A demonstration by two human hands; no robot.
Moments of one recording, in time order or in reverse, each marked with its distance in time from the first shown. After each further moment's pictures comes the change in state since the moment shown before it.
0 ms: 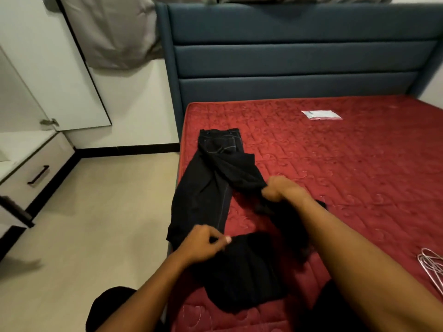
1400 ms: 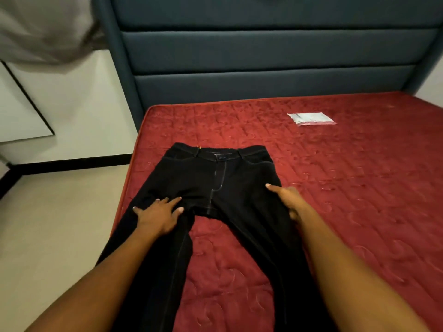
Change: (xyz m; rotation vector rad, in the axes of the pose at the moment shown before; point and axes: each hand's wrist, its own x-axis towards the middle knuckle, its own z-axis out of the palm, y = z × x) left_hand 0.308 -0.059 -0.056 0.647 -0.041 -0.452; right_hand 0.268 0.139 0.002 1.336 0.084 0.257
